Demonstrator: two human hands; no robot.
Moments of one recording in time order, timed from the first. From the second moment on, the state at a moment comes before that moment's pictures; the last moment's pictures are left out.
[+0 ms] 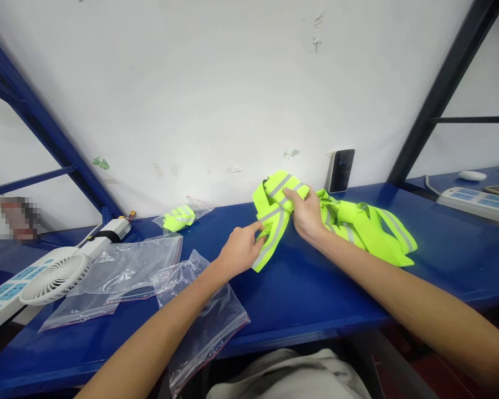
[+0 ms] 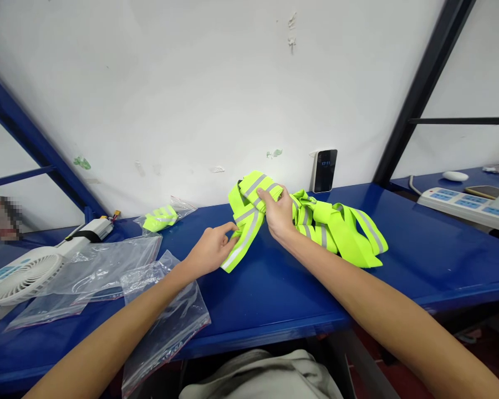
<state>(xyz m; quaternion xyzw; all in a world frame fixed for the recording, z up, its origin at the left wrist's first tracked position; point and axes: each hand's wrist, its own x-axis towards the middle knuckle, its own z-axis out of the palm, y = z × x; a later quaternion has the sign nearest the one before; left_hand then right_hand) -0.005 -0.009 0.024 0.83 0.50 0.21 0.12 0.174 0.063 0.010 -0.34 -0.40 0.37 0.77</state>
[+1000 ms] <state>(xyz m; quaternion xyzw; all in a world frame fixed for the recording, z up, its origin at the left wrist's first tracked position) -0.009 -0.007 0.003 0.86 0.48 0.16 -0.08 0.164 0.034 0.030 -0.29 -0.34 0.55 0.71</state>
